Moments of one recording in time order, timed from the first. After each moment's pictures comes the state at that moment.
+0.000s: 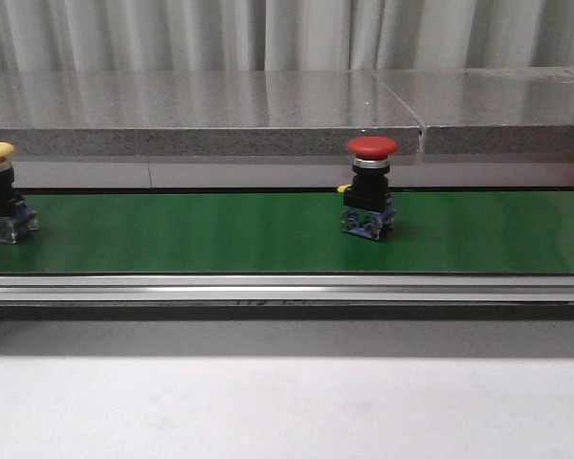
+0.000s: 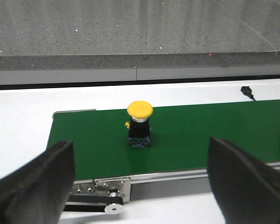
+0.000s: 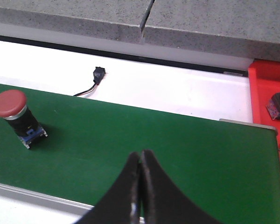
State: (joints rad) left arm -0.09 0.26 -0.51 -0.16 0.63 0.09; right arm -0.02 0.80 -0.62 0.43 0.41 -0.44
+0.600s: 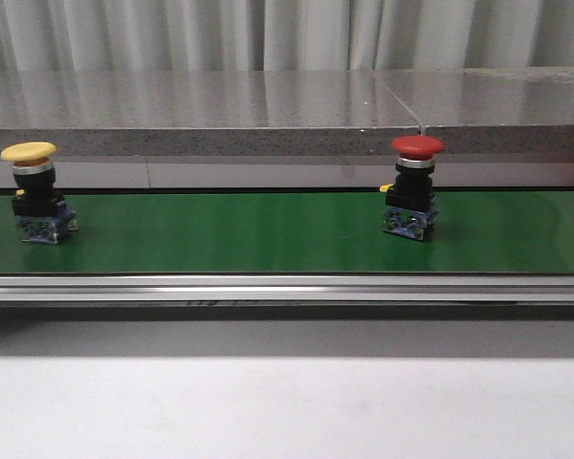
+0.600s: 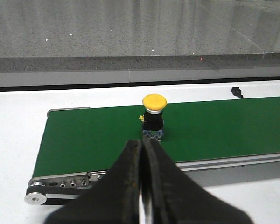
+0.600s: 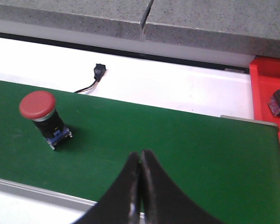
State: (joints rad) left arm -0.09 0.14 -0.47 -0.18 0.67 0.09; right arm -0.02 0.80 -0.62 0.43 0.43 -0.44
